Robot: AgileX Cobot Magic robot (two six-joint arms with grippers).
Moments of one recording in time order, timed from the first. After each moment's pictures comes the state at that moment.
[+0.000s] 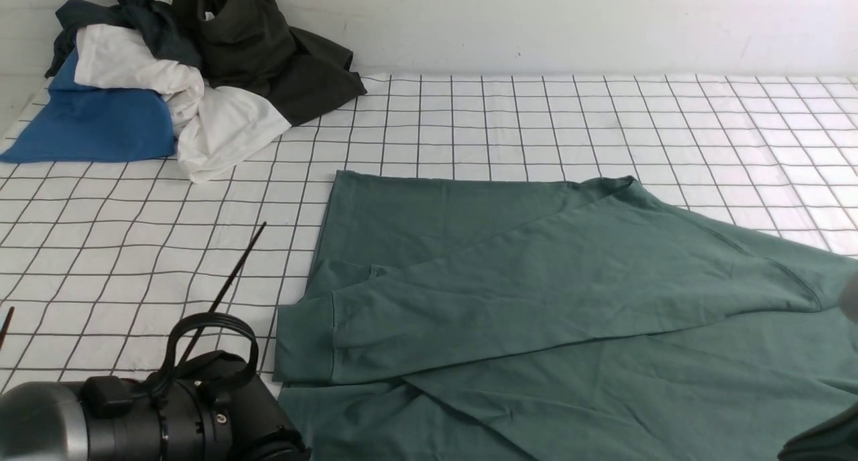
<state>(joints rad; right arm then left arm) 0.57 0.87 -0.86 0.13 1.26 -0.21 -0.83 1.56 -0.63 0.02 0.77 0.66</state>
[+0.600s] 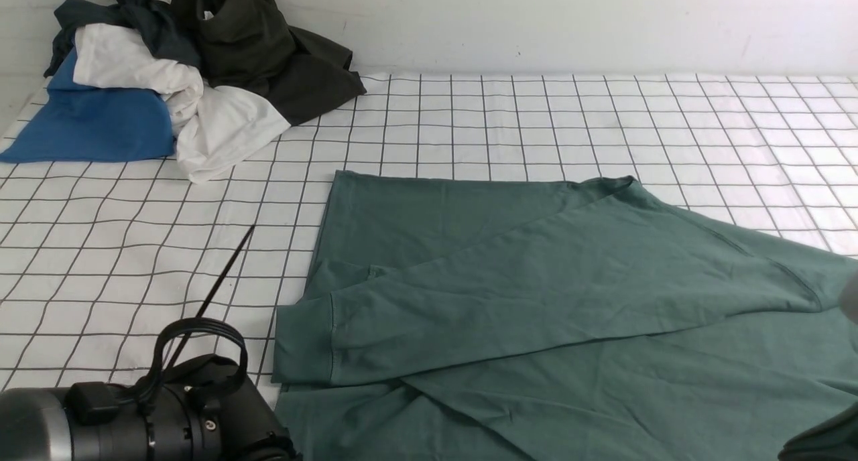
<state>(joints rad) 0.57 0.87 -0.86 0.13 1.26 -0.21 -0.83 1.52 -0.62 0.03 0.75 0.65</state>
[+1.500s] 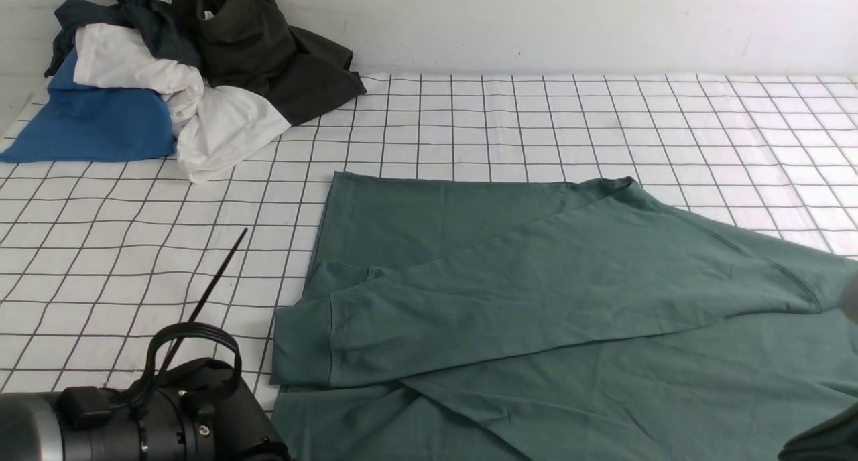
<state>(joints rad) 0.57 0.87 -0.86 0.13 1.26 -0.21 -0.83 1.52 -0.61 0.05 0.75 0.57</state>
